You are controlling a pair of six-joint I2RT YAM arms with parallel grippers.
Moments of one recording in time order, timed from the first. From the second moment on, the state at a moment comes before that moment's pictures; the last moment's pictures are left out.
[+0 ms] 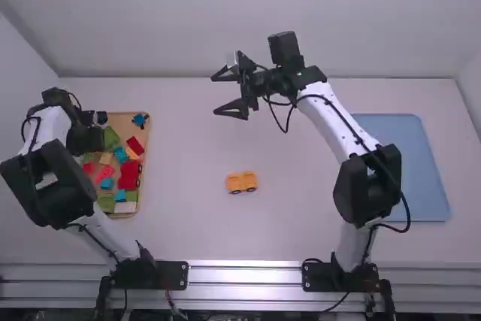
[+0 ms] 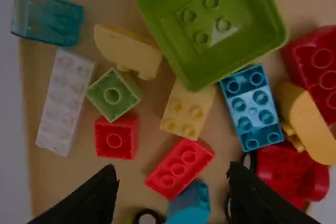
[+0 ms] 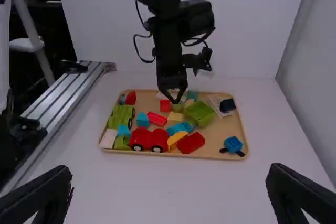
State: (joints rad) left arm 0.60 1.91 1.47 -0.93 -0.03 0.34; right arm 0.40 1.94 1.76 -0.50 -1.26 -0.68
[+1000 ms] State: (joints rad) left arm 0.63 1.95 1.36 -0.73 0.12 0.43; right arm 0.40 1.94 1.76 -0.47 -1.25 -0.68
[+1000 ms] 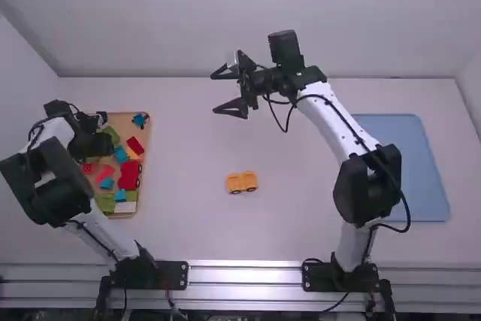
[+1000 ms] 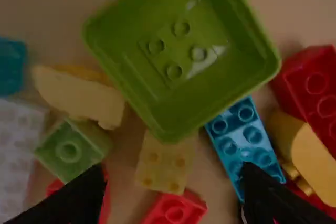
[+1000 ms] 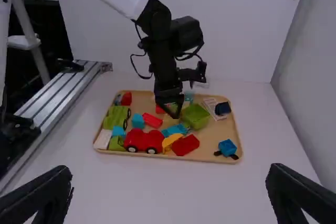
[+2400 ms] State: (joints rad) left arm 0.64 2.02 1.31 -0.69 0.07 0.15; right arm 0.40 1.94 1.76 -0.45 -1.25 -0.69
